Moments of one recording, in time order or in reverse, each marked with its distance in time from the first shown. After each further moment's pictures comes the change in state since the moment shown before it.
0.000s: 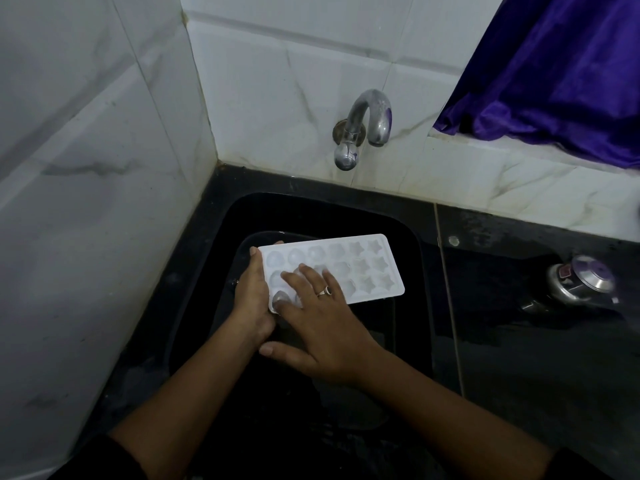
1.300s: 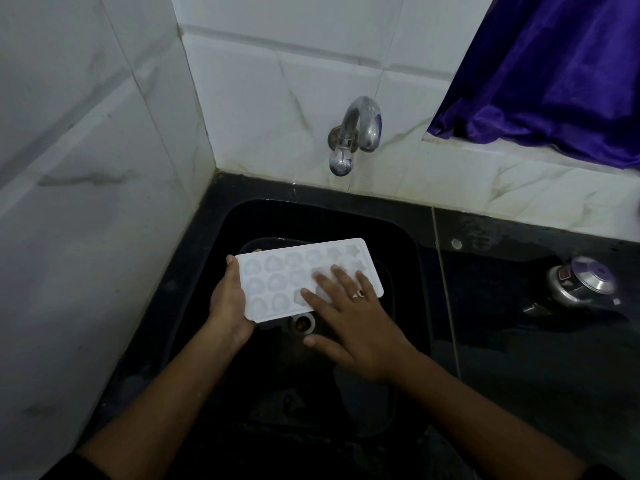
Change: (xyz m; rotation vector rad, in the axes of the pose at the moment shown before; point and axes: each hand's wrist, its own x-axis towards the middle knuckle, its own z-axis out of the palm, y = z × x) left_hand -0.004 0.019 -0.014 0.077 0.076 0.057; right_hand -0.031 0.053 -0.002 -0.137 -0.032 0.025
